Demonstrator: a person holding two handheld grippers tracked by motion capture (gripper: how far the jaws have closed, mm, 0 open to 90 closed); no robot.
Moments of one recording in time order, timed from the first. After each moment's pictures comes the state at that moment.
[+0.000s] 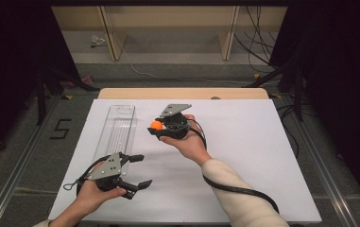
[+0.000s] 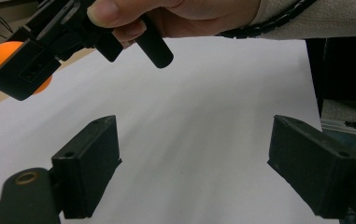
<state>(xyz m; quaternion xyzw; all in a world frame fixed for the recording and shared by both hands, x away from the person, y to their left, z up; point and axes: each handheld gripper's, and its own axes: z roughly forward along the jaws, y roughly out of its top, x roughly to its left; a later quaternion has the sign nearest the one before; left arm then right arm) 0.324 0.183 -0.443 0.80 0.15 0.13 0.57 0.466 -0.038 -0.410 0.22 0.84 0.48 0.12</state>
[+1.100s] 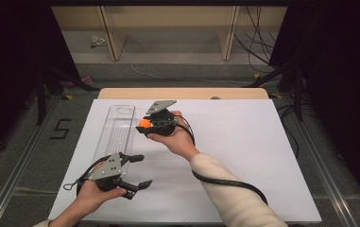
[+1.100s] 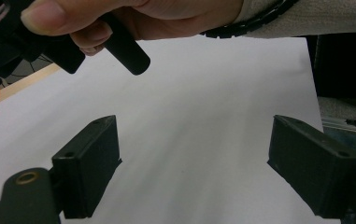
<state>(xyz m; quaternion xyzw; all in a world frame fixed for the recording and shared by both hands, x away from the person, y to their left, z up) 0.324 0.182 -0.443 0.80 0.15 0.13 0.57 0.475 -0.001 -0.404 0.20 0.85 0.47 0.11</state>
